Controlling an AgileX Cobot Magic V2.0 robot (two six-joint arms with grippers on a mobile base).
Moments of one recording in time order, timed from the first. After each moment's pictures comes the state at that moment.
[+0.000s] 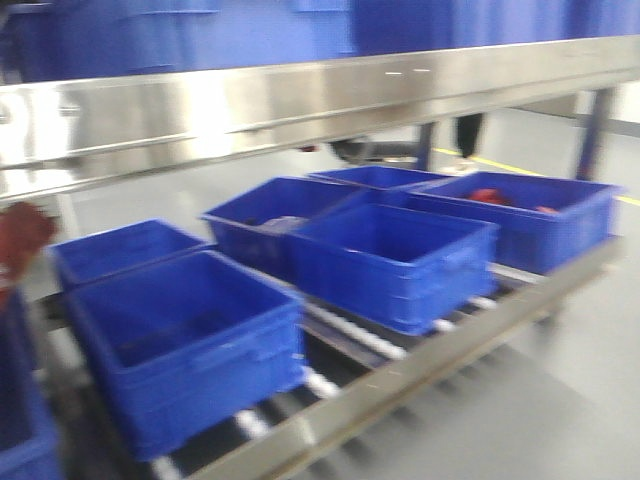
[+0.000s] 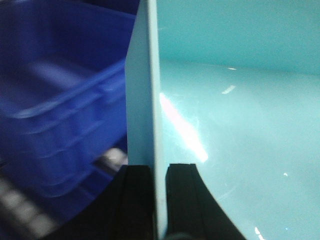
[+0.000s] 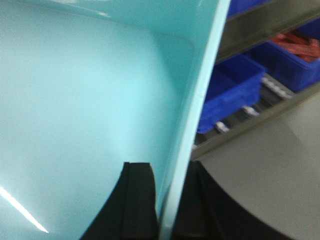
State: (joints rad) left arm -0.38 1.50 -1.79 0.08 0.75 -0.18; right arm 0.17 1.43 -1.68 0.06 0.91 0.11
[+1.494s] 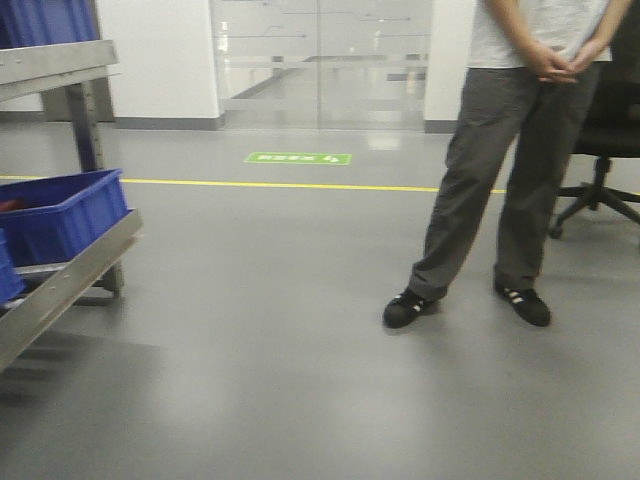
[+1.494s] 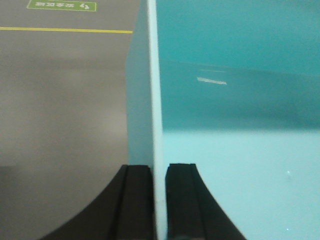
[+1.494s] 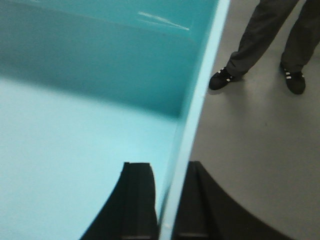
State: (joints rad) left arm -0.38 1.50 -1.79 0.08 0.74 -0.18; right arm 0.17 1.42 -1.68 0.06 0.91 0.11
